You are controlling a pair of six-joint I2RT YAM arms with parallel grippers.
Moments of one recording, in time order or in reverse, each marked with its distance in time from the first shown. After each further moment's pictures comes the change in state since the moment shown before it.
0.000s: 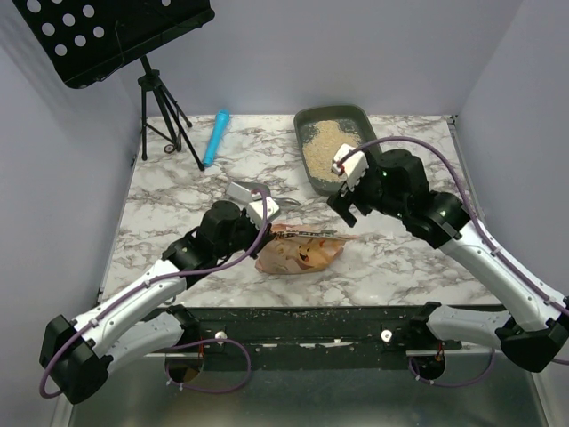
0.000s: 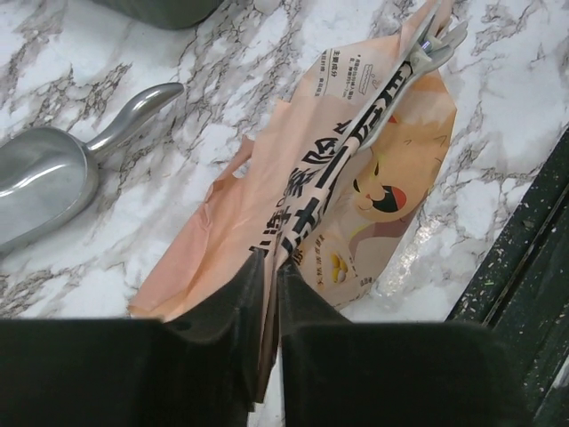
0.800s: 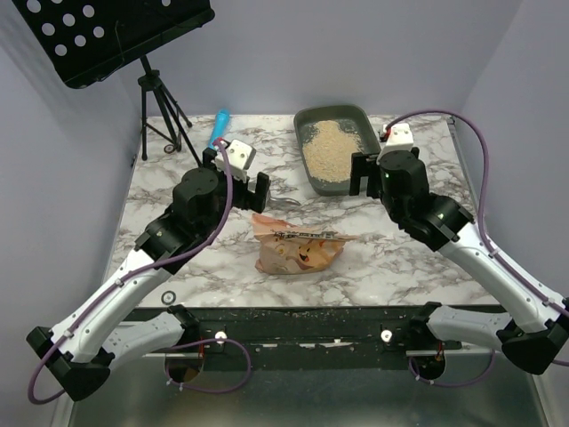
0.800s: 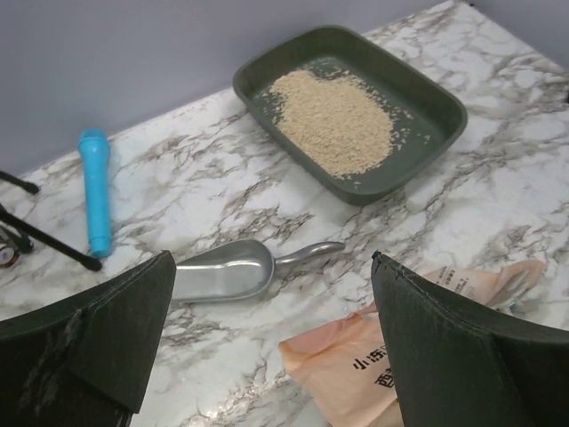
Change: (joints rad) left arm 0.000 0.002 0.406 -0.079 -0.401 -0.049; right arm 0.001 -0.004 -0.020 0.114 0.635 0.634
